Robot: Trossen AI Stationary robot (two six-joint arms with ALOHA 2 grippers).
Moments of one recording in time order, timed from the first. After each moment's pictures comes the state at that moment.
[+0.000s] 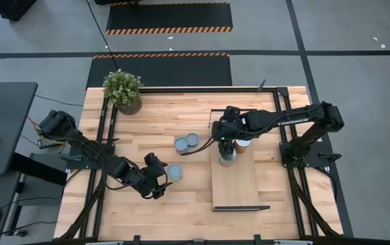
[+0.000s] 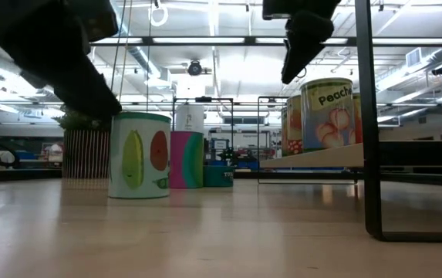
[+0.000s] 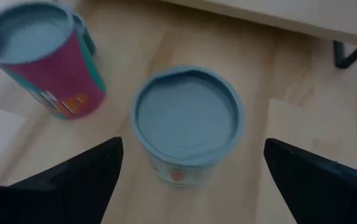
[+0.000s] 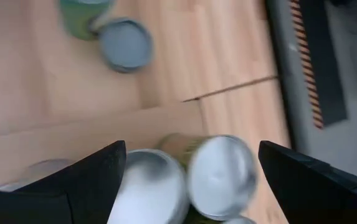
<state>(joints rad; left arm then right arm) -0.57 1.44 0.68 -0.11 -0.61 -0.69 0.07 1.57 1.40 -1.02 0.47 0.12</state>
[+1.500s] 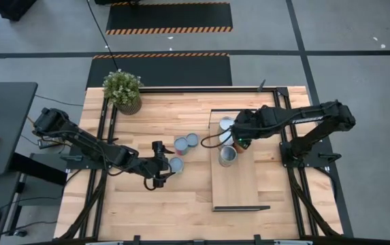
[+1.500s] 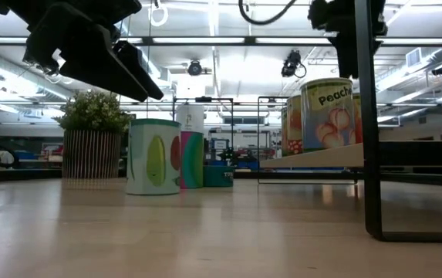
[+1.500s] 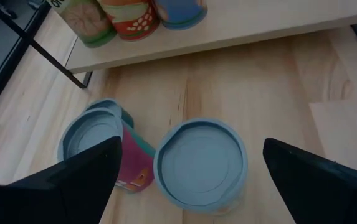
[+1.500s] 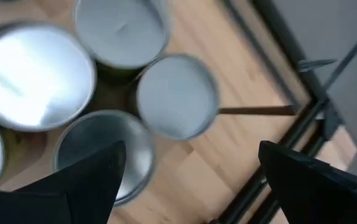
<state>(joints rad) -0.41 1.34 0.68 -0.06 -0.54 -0.10 0.09 1.44 1.34 -1.47 0.49 0.80</state>
